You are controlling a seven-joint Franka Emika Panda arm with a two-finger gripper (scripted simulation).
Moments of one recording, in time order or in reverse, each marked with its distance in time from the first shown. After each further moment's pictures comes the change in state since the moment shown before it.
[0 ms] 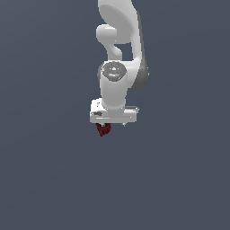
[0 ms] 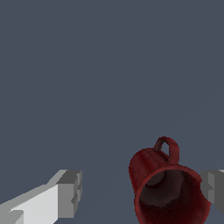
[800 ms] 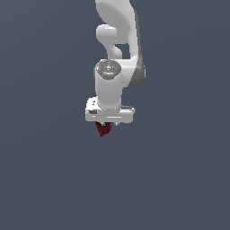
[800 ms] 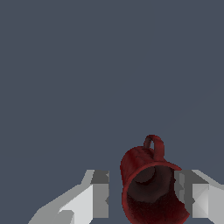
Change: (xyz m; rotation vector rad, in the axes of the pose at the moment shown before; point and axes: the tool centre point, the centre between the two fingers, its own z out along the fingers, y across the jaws) arm 0.000 0.017 -0.005 -0.008 0.001 0.051
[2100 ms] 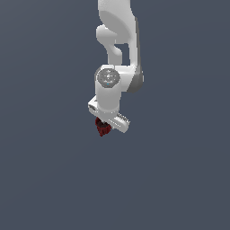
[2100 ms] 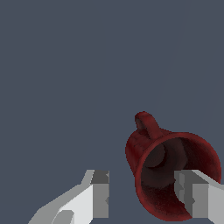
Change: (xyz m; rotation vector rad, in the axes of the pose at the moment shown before) arm -0.016 0.007 0.029 -0.033 -0.042 0.560
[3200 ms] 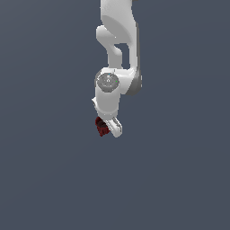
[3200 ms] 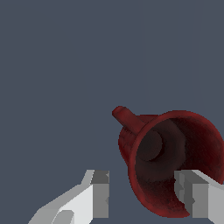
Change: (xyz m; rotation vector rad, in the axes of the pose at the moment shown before) arm -0.006 0.011 0.018 -0.034 -0.010 0.397
